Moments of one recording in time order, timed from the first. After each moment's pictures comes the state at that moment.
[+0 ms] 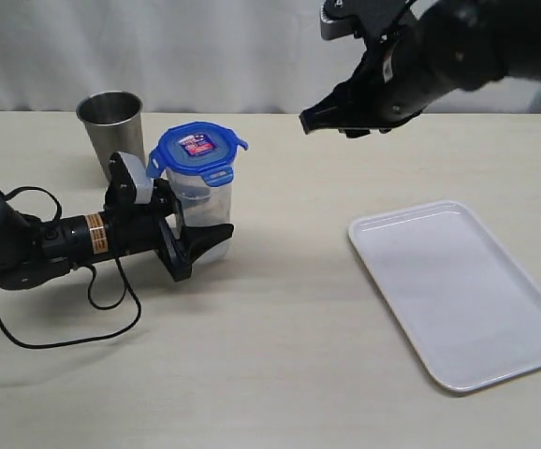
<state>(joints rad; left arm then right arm) -0.17 2.36 -1.01 0.98 -1.21 -0.23 0.46 1.75 -1.36 -0.40 0.59 0.36</state>
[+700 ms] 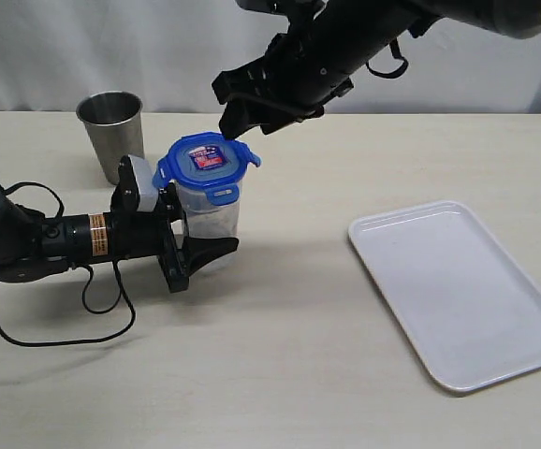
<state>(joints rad) -0.17 2.36 -1.03 1.12 -1.21 -0.24 0.44 1.97 -1.77 0.47 0.95 -0.29</state>
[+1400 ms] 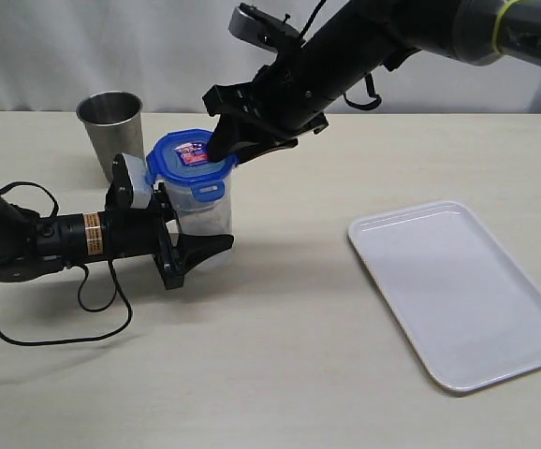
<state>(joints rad) -0.16 2.36 -1.03 1.12 -1.21 -0.27 0.43 2.12 -1.81 0.67 1.05 -0.35</state>
